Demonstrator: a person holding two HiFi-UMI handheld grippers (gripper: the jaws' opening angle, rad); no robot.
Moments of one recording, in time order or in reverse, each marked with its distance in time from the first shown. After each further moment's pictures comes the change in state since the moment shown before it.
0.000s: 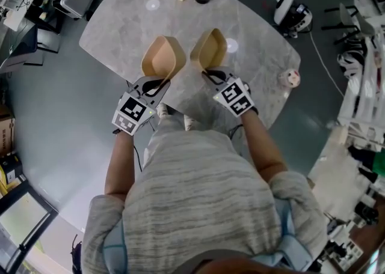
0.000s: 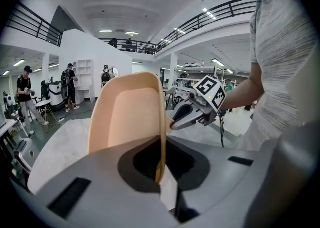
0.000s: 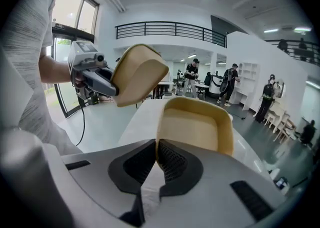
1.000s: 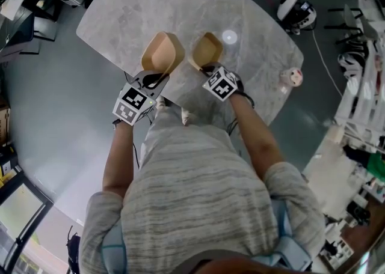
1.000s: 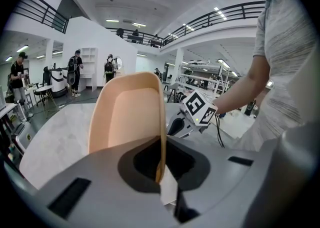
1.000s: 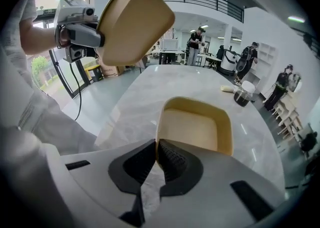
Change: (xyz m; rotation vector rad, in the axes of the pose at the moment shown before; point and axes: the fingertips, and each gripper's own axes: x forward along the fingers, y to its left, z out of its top) left arm 0.018 0.008 -0.045 -0.107 0.068 -0.024; right arm 0.079 0.005 -0.098 -0.051 0.360 0.072
